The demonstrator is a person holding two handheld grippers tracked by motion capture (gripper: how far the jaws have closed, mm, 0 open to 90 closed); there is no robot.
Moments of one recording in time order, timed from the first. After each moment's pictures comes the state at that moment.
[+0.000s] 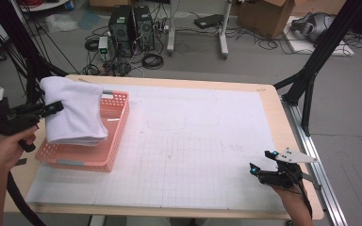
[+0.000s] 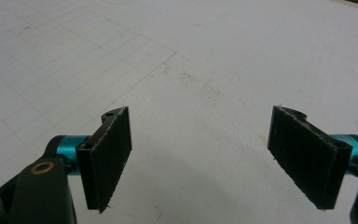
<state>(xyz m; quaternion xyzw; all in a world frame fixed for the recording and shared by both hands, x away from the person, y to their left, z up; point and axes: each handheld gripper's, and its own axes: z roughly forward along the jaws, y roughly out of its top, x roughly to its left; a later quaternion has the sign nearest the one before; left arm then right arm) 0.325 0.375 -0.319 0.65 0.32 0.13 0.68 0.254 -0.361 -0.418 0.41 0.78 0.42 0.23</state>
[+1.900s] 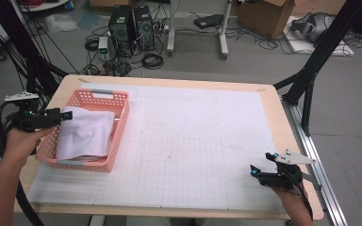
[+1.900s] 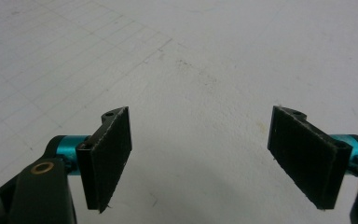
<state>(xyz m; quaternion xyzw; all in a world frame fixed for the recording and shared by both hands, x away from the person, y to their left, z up) 0.351 0.352 -0.346 0.71 0.53 0.19 0.42 0.252 -0.361 -0.422 0.41 0.79 0.40 0.23</state>
